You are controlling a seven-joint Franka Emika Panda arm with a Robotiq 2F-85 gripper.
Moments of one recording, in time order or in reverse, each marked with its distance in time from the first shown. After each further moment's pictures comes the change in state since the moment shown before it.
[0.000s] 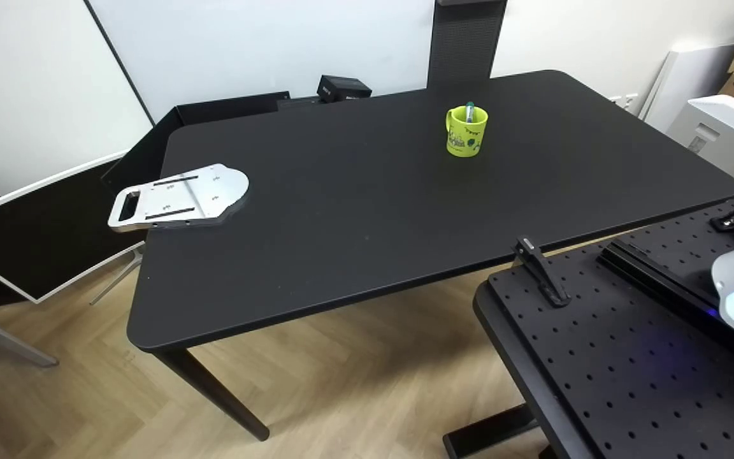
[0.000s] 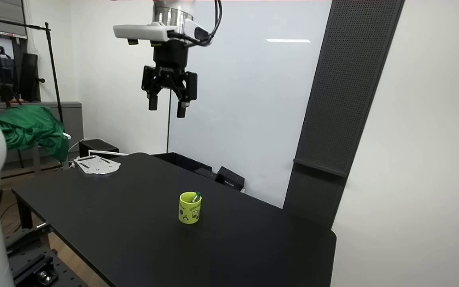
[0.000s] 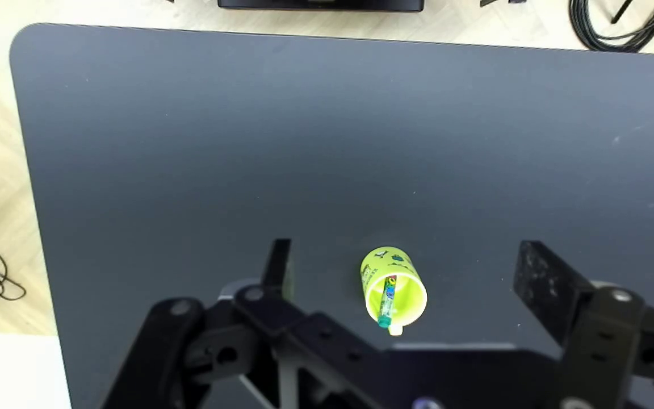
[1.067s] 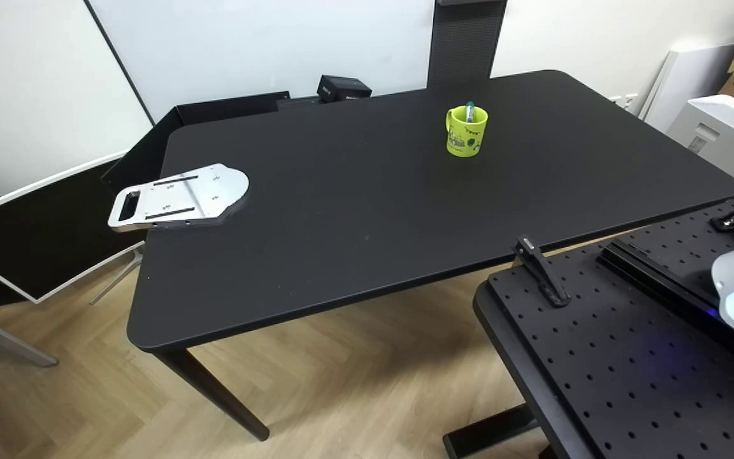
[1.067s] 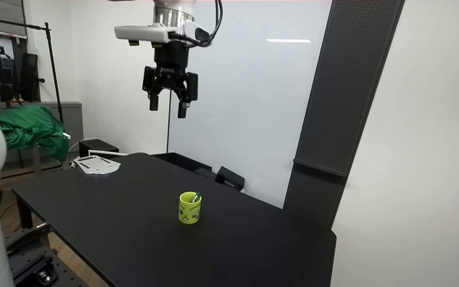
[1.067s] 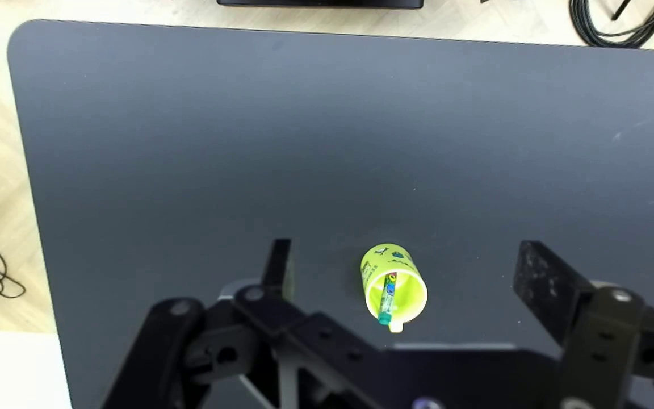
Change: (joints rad) arm 0.000 0.007 -0.002 0.000 0.001 0.013 -0.001
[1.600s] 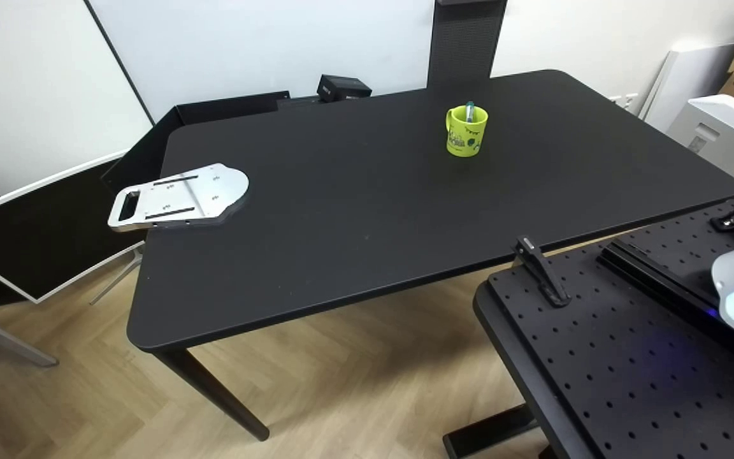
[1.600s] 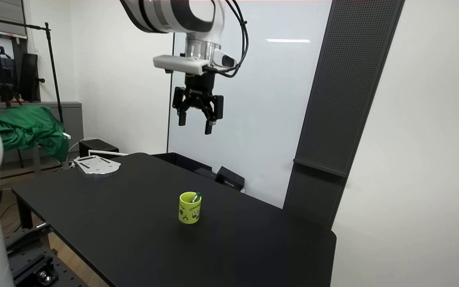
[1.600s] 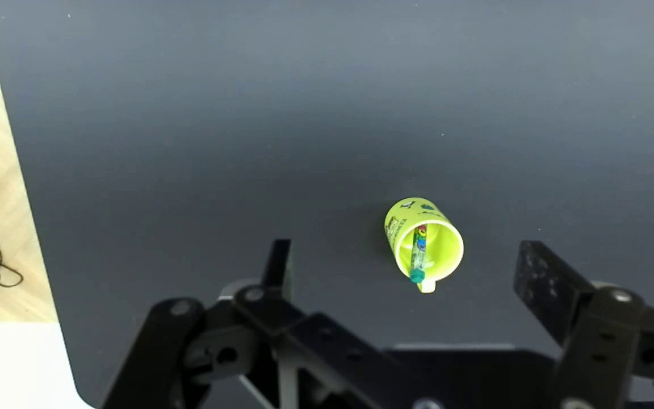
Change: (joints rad) arm -0.025 0.249 -0.053 0.089 0.000 0.189 -0.042
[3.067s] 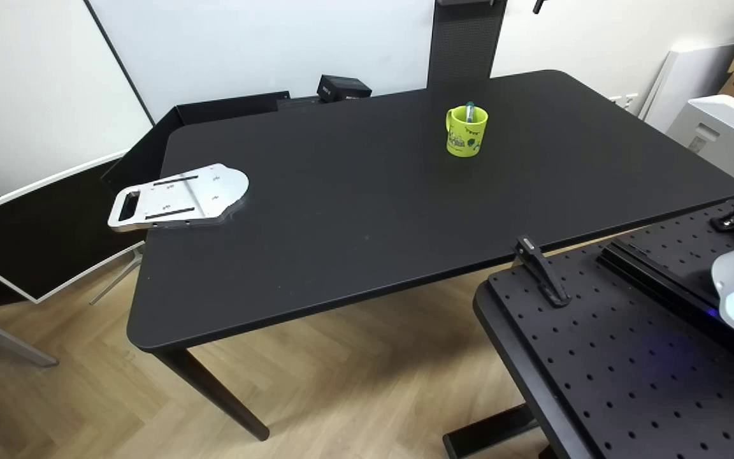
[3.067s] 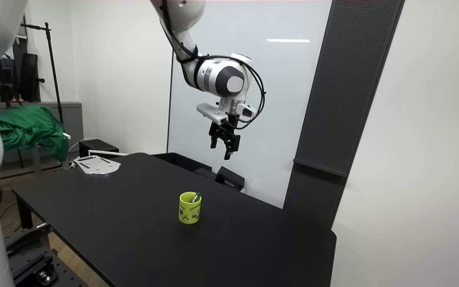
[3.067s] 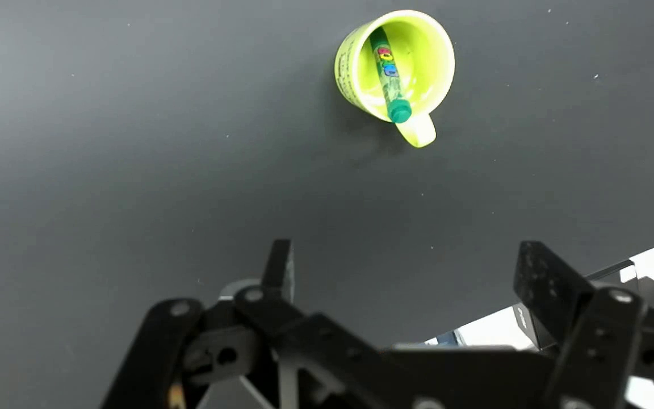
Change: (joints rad) arm 0.001 0.706 0.023 0.521 0.188 0.202 0.255
